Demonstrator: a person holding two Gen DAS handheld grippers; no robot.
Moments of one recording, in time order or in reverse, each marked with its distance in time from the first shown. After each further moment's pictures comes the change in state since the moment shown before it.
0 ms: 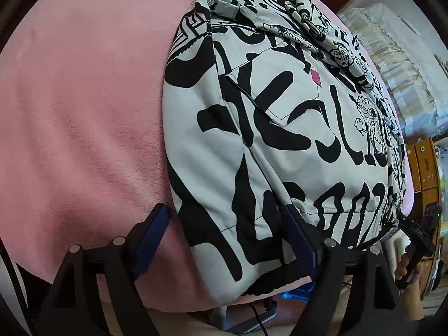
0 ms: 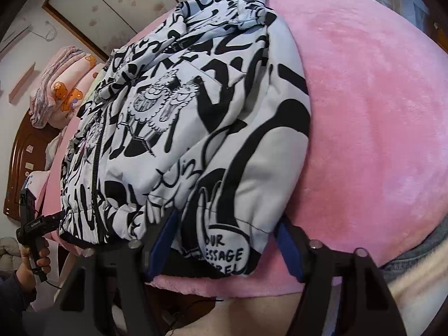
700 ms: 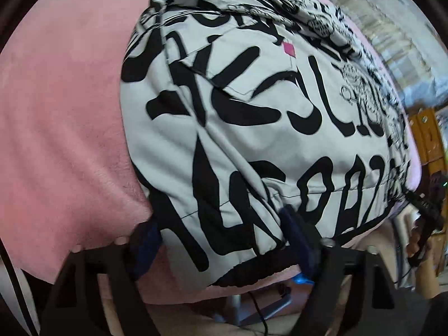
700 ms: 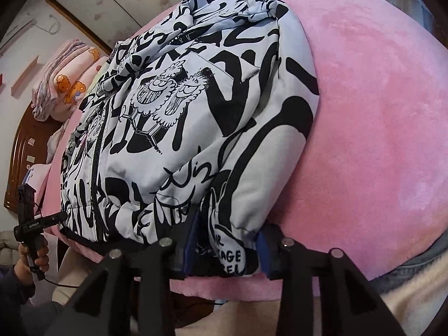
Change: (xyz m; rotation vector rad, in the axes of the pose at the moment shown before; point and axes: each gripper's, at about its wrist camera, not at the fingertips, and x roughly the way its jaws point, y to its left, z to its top) left arm 0.009 -0.038 -0.007 0.152 0.052 0.056; right arm 0.012 0.003 0.003 -0.020 0.027 -0.029
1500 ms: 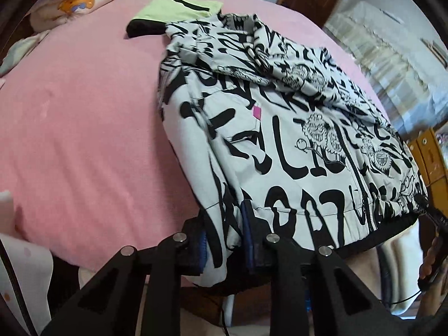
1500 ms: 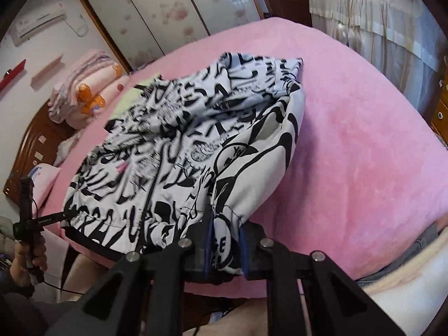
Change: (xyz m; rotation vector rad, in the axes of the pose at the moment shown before) left arm -0.094 -0.039 -0.004 -0.070 -0.208 0.052; right arm -0.107 0.058 0.018 -0.124 -0.210 -0.008
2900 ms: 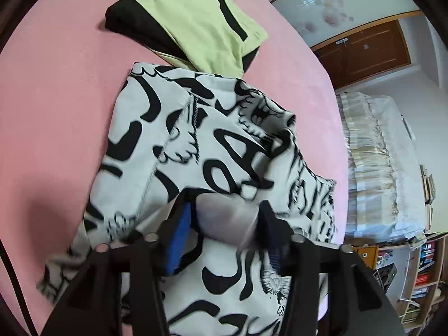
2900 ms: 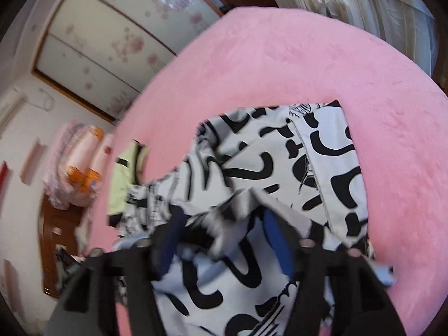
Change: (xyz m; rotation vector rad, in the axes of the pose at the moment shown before) left arm 0.147 0.054 0.294 -0.456 0.008 -0.295; right arm 0.156 -0.041 0.229 0.330 0.035 0.063
